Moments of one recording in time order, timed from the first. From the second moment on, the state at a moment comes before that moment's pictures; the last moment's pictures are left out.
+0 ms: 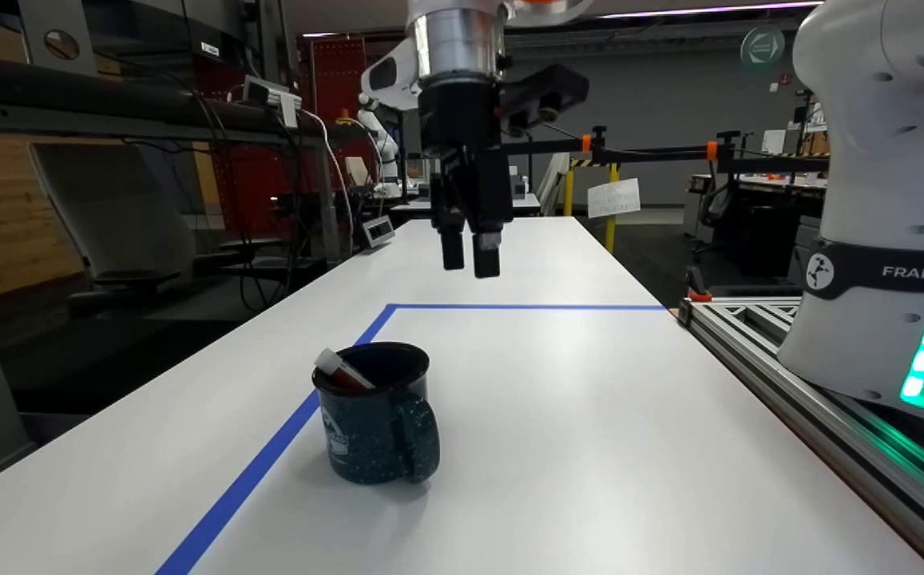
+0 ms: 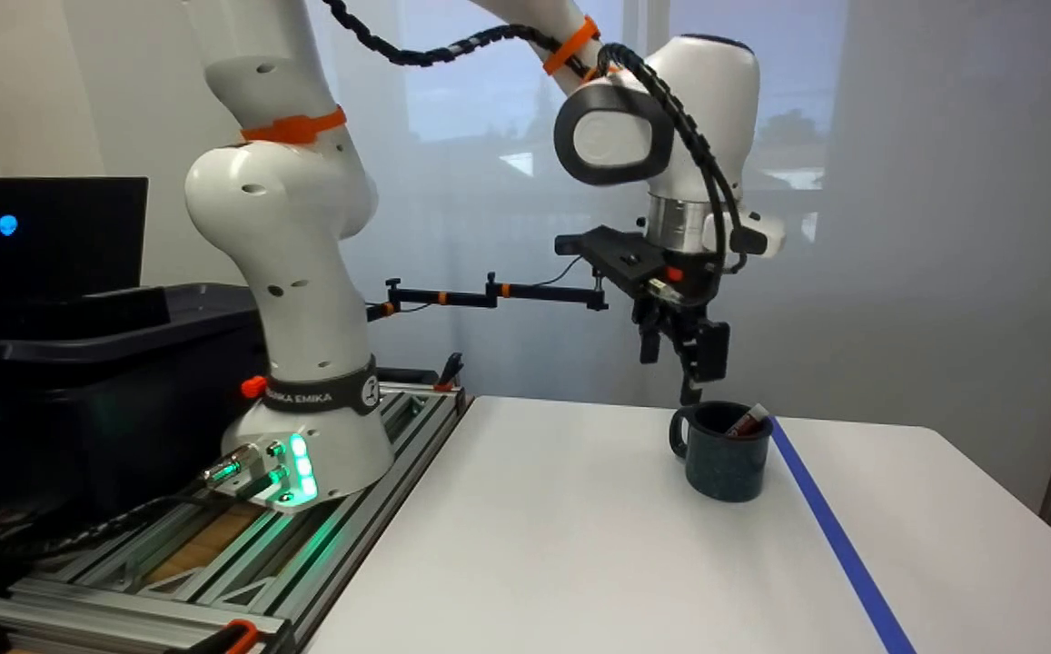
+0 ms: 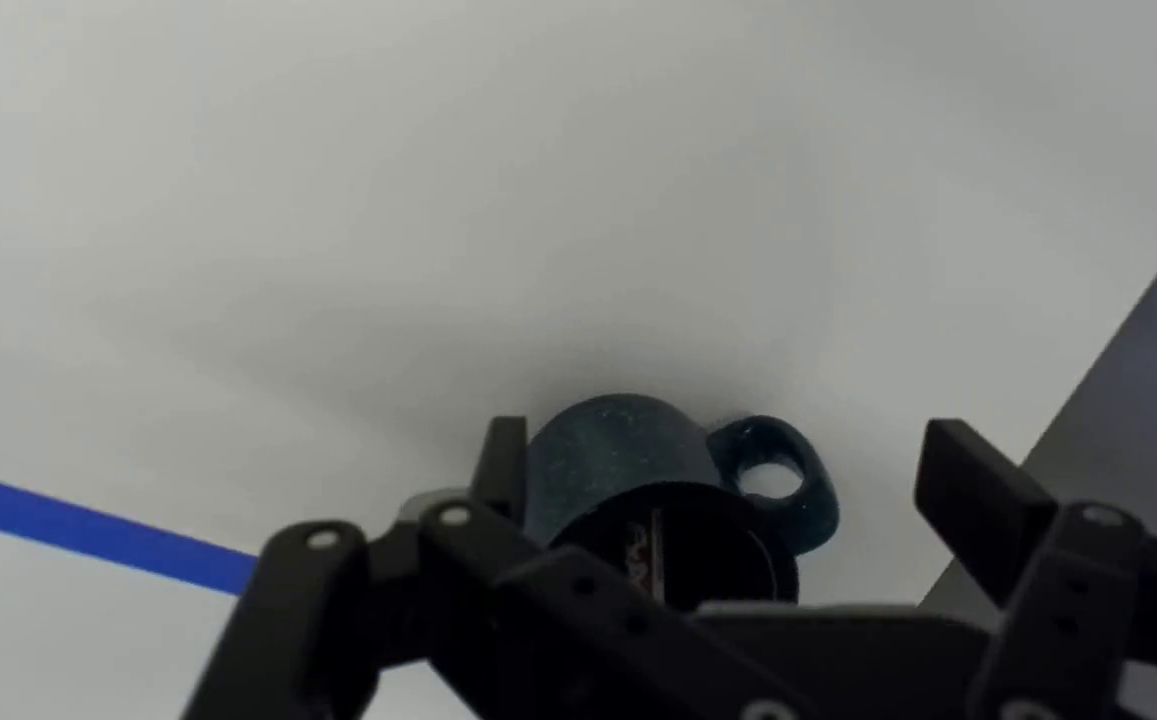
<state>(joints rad) 0.12 -0.15 -0.06 -2.66 0.21 2.48 -0.59</state>
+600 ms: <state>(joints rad) 0.12 -0.04 -0.02 -2.67 0.21 2.74 -0.65</state>
